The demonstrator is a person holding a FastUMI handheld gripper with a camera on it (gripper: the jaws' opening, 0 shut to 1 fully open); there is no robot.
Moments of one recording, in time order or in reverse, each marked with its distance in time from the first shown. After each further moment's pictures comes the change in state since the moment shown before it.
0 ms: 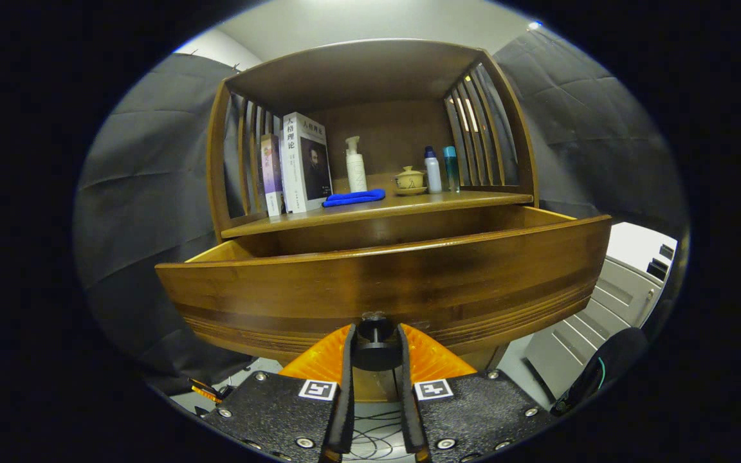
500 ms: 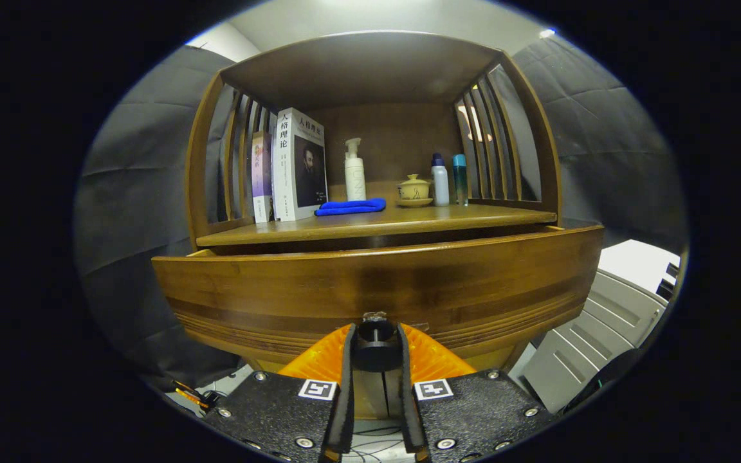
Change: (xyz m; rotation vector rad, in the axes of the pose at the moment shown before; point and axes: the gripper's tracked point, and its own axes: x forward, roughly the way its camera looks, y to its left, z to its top) arm 0.048 -0.004 0.017 -0.030 -0.051 -0.026
